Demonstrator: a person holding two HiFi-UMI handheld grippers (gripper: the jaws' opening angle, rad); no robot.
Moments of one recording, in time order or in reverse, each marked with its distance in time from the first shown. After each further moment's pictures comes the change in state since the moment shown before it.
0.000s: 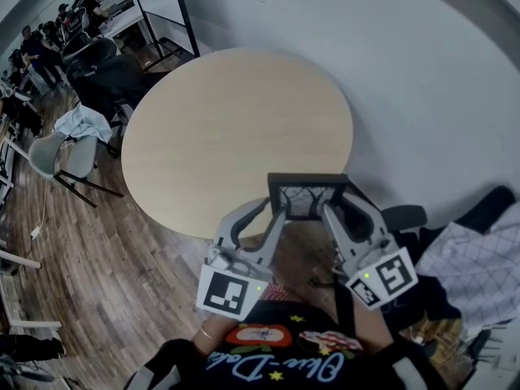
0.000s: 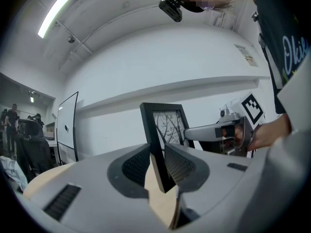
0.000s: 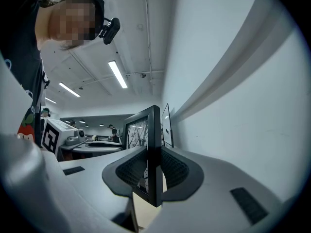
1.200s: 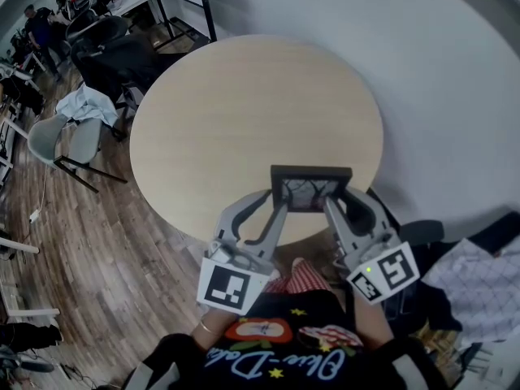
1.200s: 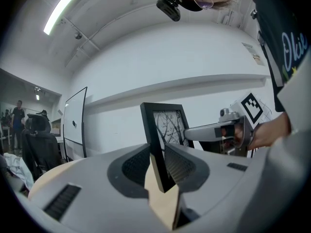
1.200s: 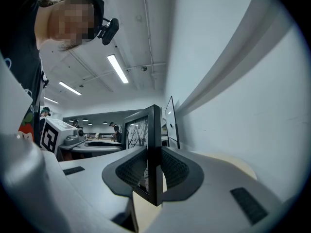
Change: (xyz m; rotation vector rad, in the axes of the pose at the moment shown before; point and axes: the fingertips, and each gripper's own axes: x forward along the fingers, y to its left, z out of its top) left arm 0.001 0.087 -0.033 -0.022 0.036 0.051; right arm 0.093 0.014 -0.024 0.024 0.053 0.047
